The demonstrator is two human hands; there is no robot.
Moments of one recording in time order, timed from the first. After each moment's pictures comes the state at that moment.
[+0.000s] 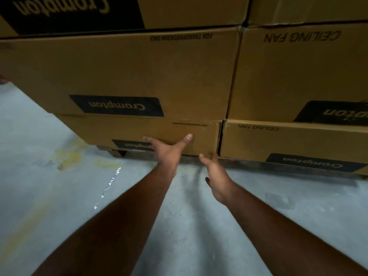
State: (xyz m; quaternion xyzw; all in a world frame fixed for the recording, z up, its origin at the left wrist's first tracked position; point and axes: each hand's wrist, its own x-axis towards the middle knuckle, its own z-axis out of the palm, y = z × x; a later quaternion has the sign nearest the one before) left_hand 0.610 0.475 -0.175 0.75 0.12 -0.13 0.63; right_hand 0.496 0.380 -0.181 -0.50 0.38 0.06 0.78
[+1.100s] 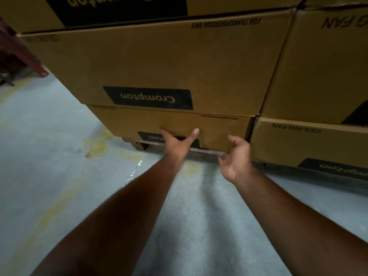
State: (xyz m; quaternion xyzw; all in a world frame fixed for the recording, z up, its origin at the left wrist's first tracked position) left_hand 0.630 0.515 -0.163 0.77 0.09 -0.13 0.61; right_hand 0.546 0.383 -0.163 -0.25 0.42 -0.07 0.87
